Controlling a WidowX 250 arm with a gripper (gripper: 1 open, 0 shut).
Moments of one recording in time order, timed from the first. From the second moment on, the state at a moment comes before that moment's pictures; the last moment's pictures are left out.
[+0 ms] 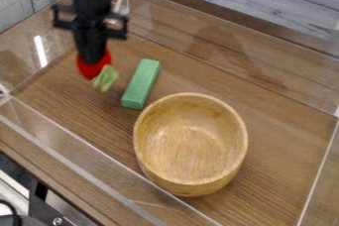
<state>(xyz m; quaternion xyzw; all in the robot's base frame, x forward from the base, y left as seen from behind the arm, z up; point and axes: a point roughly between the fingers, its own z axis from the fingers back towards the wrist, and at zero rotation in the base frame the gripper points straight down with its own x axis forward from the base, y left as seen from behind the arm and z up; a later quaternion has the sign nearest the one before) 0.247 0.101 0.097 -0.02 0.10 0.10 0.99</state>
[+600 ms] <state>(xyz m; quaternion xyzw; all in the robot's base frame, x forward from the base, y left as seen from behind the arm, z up) 0.270 0.031 0.124 -0.04 0.09 0.07 0.99</state>
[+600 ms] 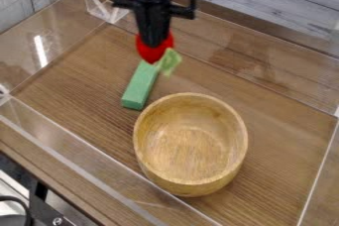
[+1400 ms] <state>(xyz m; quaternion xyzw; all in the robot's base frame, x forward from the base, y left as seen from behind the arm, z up) 0.320 -0.031 0.080 -0.04 0.06 0.10 0.99</state>
